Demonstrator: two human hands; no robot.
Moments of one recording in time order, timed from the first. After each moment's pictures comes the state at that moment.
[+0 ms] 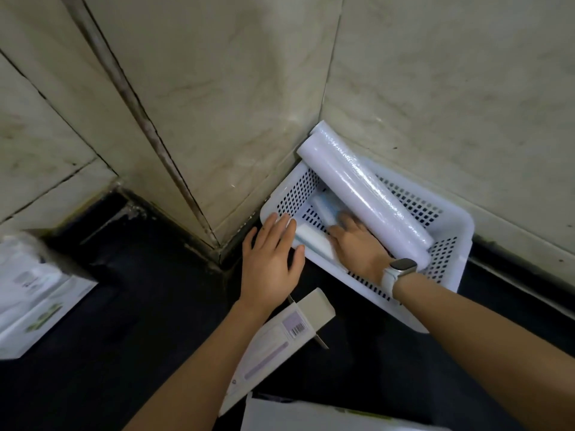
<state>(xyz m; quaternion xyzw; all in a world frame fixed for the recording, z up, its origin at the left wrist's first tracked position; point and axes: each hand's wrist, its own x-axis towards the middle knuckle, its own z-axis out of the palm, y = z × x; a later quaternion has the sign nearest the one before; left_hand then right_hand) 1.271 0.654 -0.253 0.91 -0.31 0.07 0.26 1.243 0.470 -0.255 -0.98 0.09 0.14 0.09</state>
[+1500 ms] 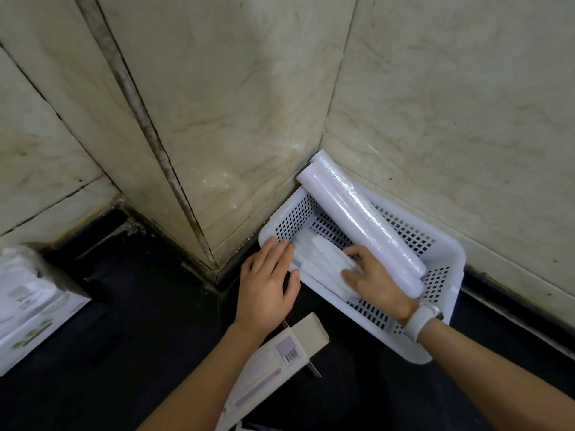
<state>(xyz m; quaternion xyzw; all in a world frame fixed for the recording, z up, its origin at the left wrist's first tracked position) 1.272 0.654 -0.260 0.90 -0.31 0.08 0.29 1.214 0.458 -0.236 -0.86 0.22 0.08 0.45</state>
